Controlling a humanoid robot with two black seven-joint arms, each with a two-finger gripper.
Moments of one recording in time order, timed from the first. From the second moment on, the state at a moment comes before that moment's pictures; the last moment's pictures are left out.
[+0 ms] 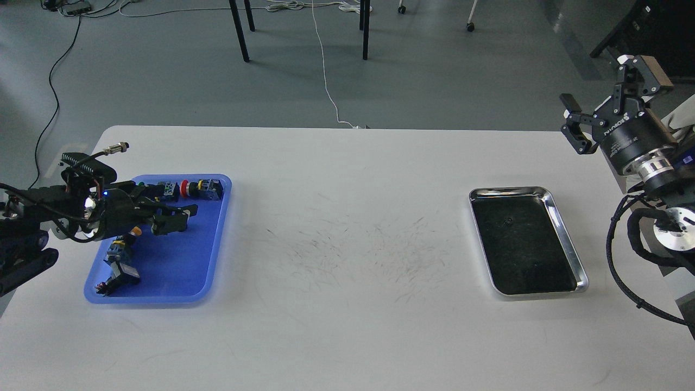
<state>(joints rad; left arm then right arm) -0.85 0.73 -0.03 -0.84 1.65 0.03 -0.49 0.63 -0.72 0.63 1.07 -0.09 0.22 0.49</state>
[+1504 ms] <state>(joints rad) -0.76 0.66 -0.03 -0.77 1.63 0.04 -0.49 0.62 -0.72 0.63 1.07 -0.11 0.21 0.49</state>
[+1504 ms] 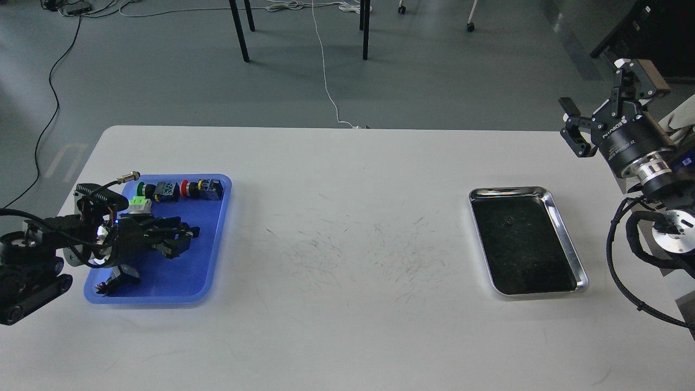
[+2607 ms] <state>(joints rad) -0.79 0.75 -0.04 -0.81 1.63 0.03 -0.49 0.61 -0.72 0.63 1.07 -0.11 0.20 0.49</state>
